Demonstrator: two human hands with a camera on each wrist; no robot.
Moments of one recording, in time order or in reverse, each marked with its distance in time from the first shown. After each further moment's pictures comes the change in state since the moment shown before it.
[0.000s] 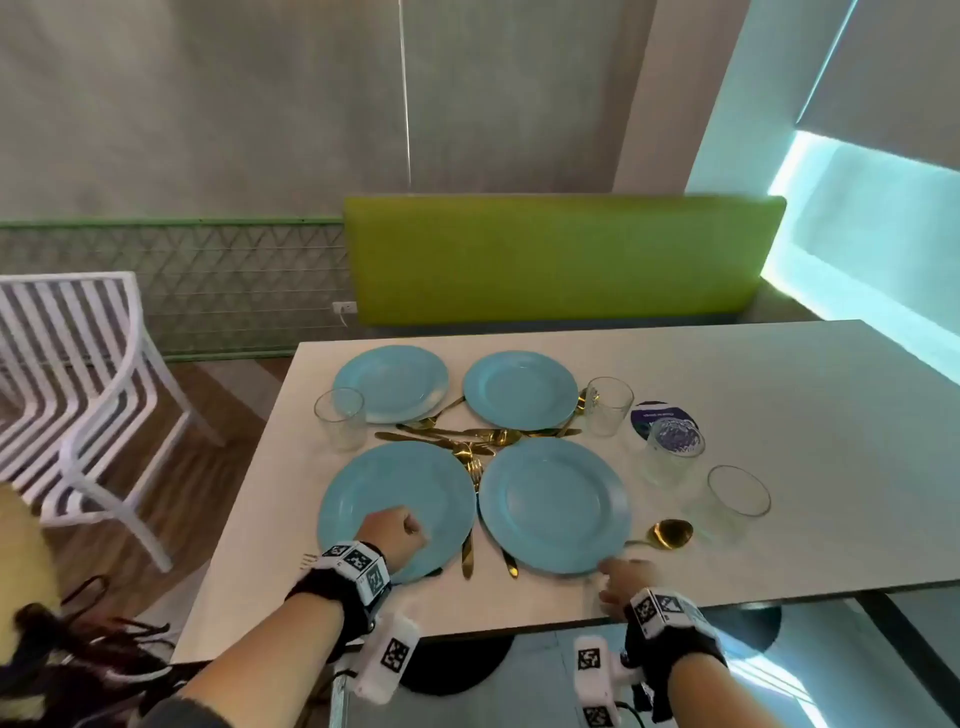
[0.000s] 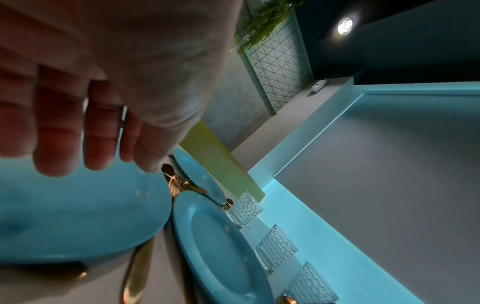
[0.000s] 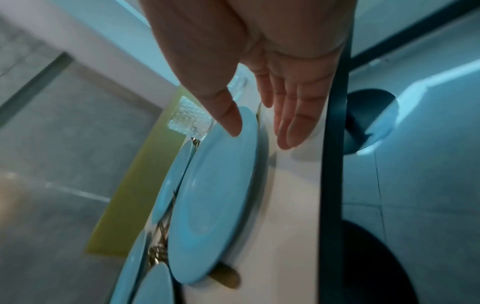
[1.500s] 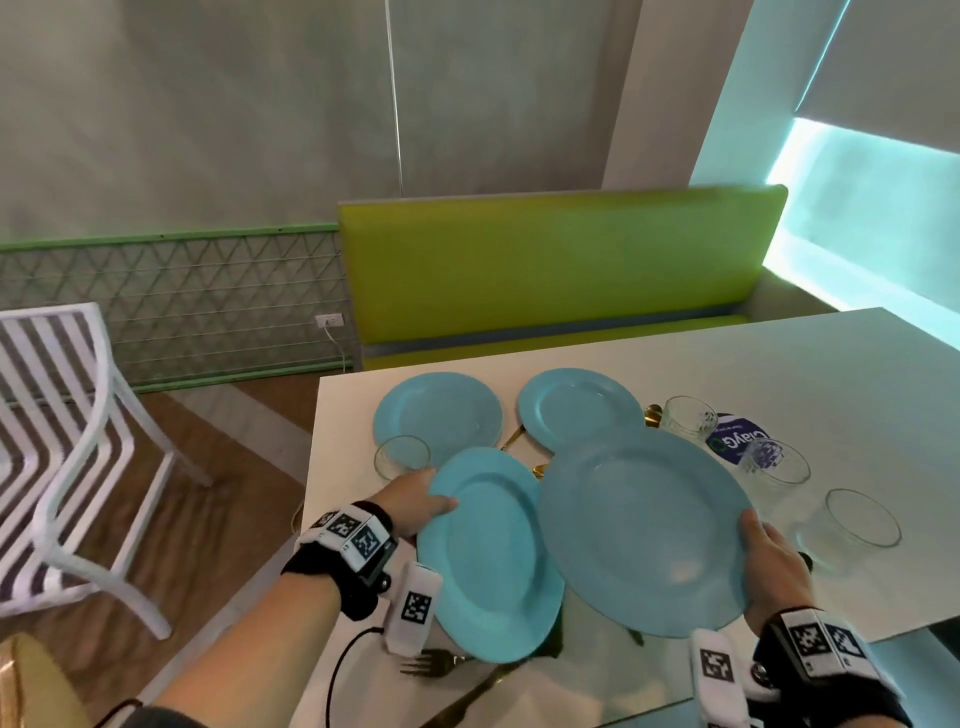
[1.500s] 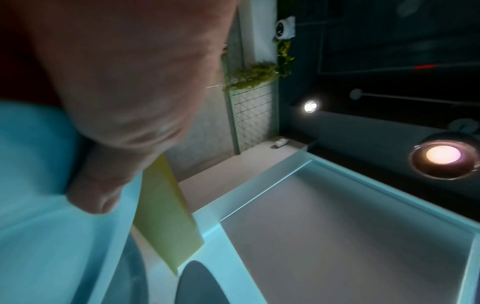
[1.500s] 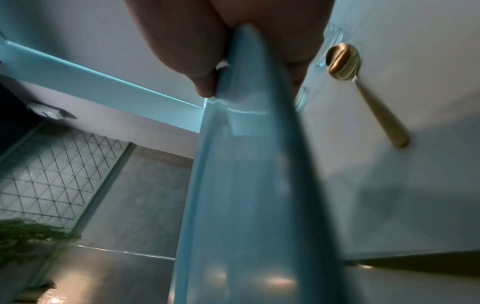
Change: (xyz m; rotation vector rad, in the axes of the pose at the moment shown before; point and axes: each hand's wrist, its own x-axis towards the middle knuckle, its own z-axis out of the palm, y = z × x) left_hand 0.106 -0.031 -0.138 -0.266 -0.355 0.160; right_hand -0.044 -0.071 0.046 0.483 0.287 -0.352
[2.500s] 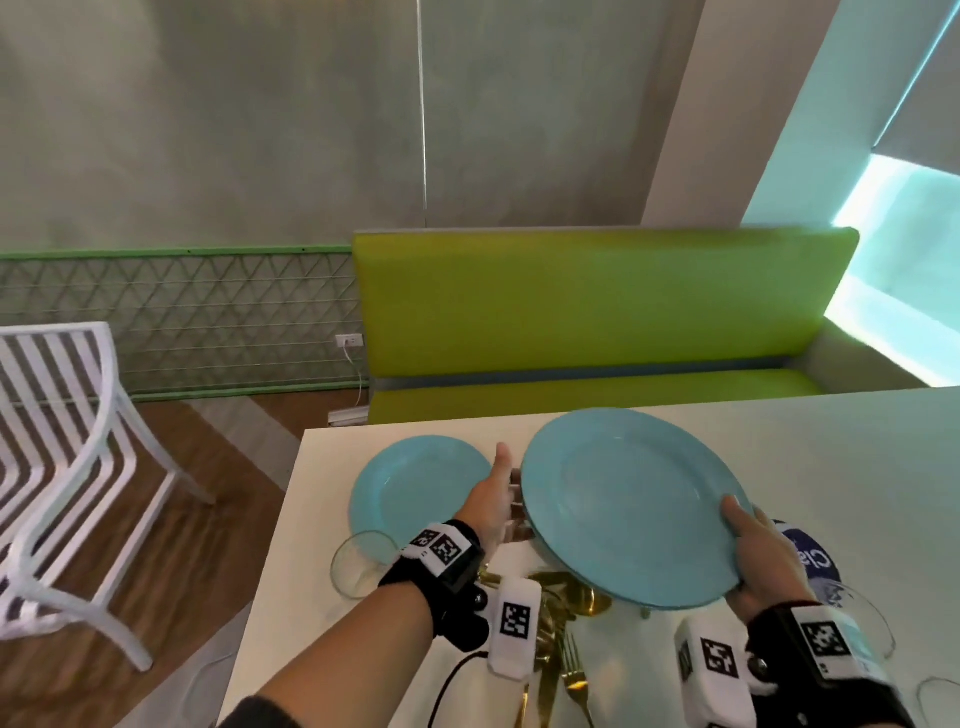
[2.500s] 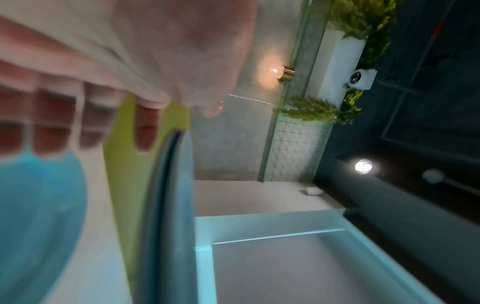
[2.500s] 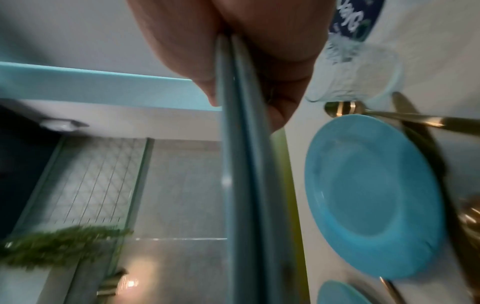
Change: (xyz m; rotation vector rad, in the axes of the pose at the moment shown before) left_hand 0.111 0.130 0.035 -0.719 0.093 -0.102; right_hand 0.092 -0.105 0.095 0.175 -0.264 0.030
